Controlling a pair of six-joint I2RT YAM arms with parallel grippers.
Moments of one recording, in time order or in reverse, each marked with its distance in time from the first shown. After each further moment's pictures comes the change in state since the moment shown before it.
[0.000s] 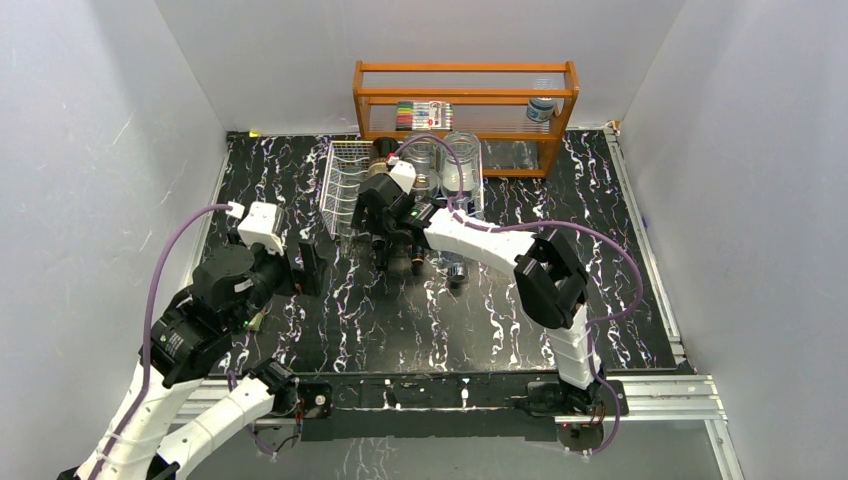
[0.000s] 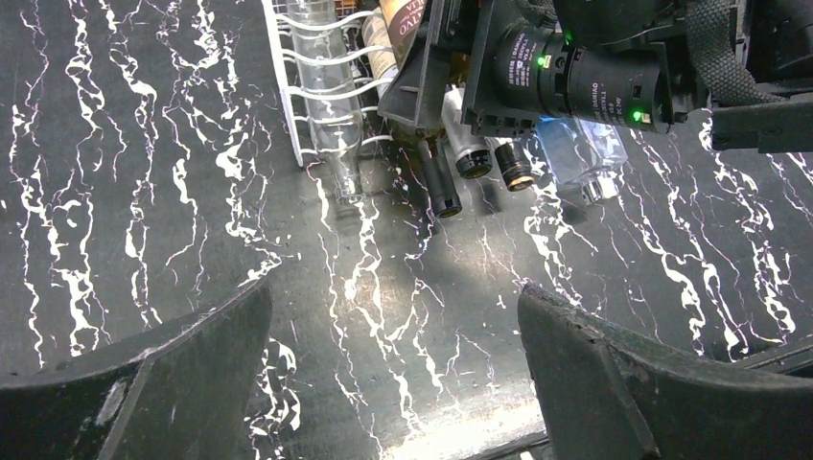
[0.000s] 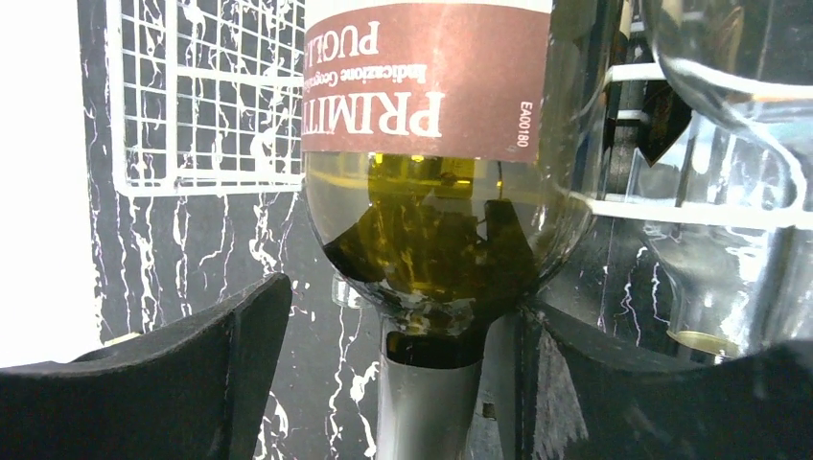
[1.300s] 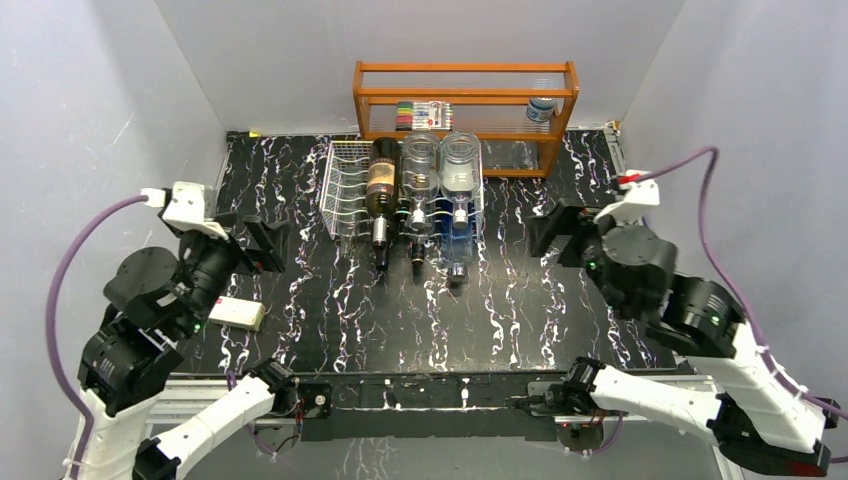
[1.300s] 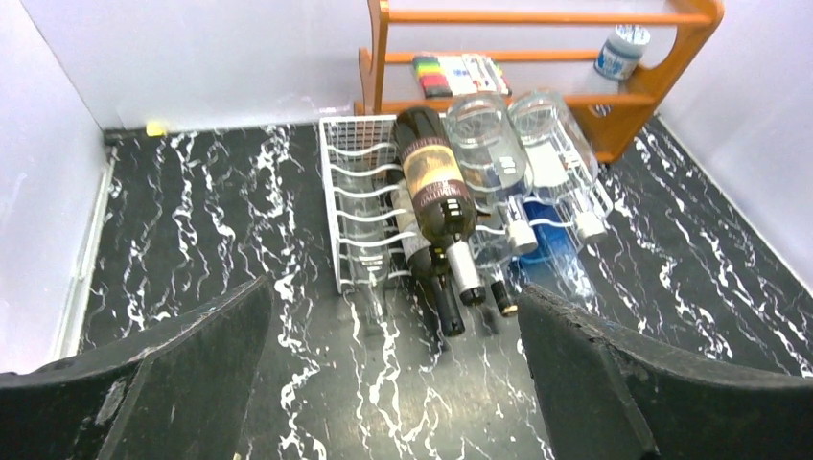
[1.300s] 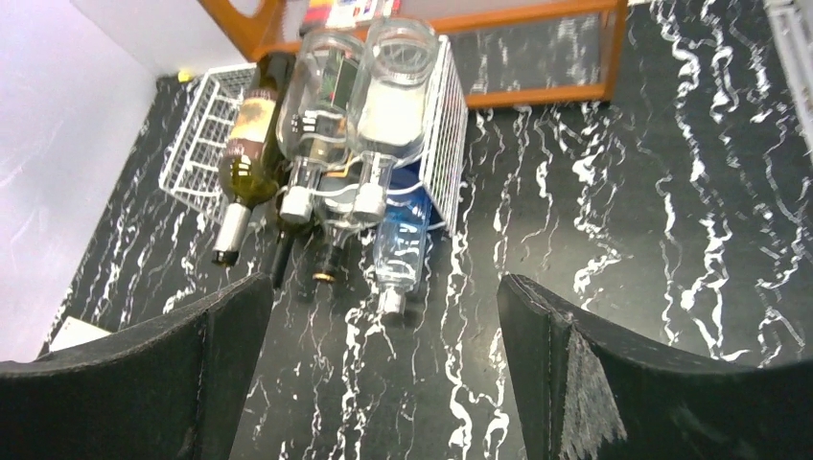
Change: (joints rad) left arm 0.000 0.048 0.318 0.013 -0.093 0.083; right arm 0.052 -1.254 -0.402 -0.486 0.392 -0.362
